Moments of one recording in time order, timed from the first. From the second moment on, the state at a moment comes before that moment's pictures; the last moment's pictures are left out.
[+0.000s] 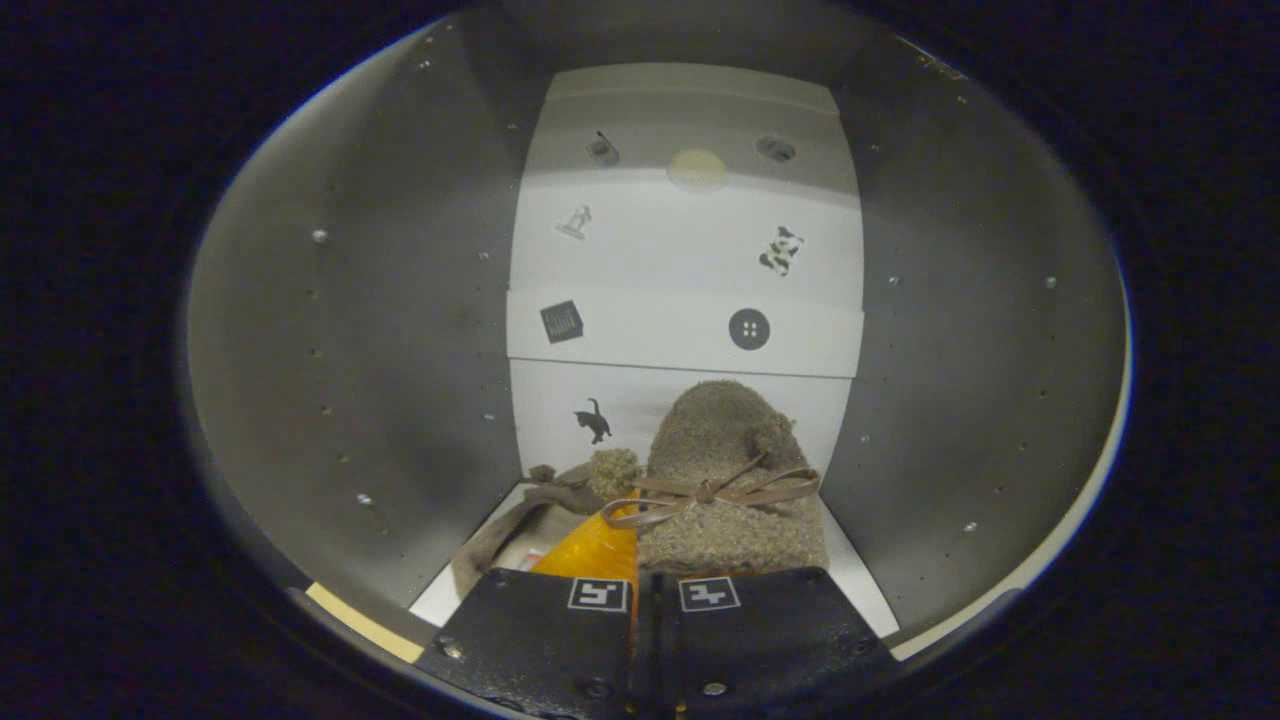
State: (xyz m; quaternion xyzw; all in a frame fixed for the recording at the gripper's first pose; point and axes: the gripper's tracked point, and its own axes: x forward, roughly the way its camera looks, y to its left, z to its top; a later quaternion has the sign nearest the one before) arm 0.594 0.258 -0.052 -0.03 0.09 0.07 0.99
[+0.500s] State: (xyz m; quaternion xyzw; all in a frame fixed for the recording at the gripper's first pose) arm 0.642 0.251 -0.105 0.00 0.19 0.06 0.98
